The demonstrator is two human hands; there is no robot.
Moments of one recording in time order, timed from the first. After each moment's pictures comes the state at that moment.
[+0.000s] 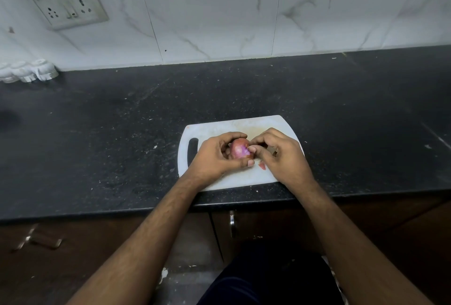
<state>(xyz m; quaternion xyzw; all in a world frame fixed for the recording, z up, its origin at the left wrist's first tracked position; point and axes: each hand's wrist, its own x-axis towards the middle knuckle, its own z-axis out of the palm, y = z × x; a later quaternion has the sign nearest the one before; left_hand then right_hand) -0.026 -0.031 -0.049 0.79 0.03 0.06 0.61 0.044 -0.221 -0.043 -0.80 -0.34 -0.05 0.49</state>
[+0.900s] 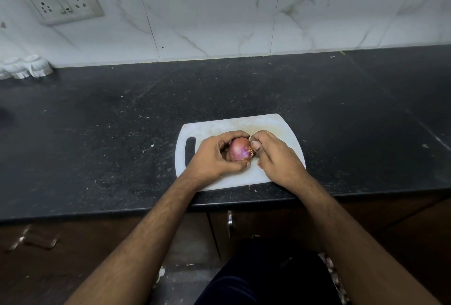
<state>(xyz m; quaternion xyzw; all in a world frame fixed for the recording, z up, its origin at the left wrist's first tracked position) -0.027 -0.032 -0.047 0.80 0.01 0.07 0.59 0.049 -0.219 -0.046 -0.87 -0.37 0.01 0.33</state>
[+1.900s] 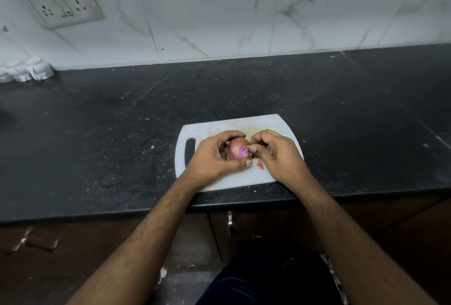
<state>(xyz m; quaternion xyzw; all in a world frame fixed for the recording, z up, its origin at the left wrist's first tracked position) -0.027 -0.031 -0.050 0.79 0.02 0.08 0.60 0.050 -0.220 -0.045 -0.80 -0.32 0.03 0.50</state>
